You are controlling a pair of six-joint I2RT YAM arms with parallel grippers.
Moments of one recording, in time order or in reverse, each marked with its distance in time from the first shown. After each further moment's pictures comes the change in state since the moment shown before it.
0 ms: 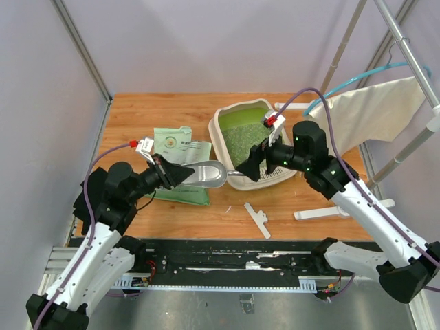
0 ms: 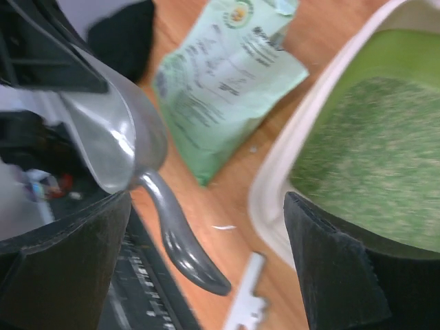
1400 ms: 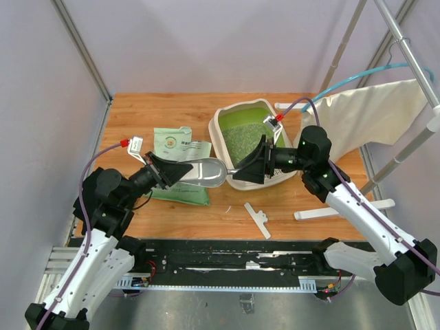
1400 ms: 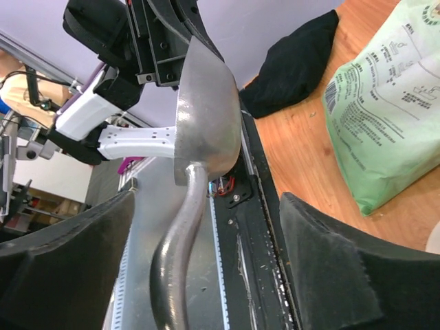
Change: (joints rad) left arm 0.004 -0.075 -0.020 0.169 0.015 -0.142; right arm -0.122 0.018 -0.204 0.507 -0.606 0.628
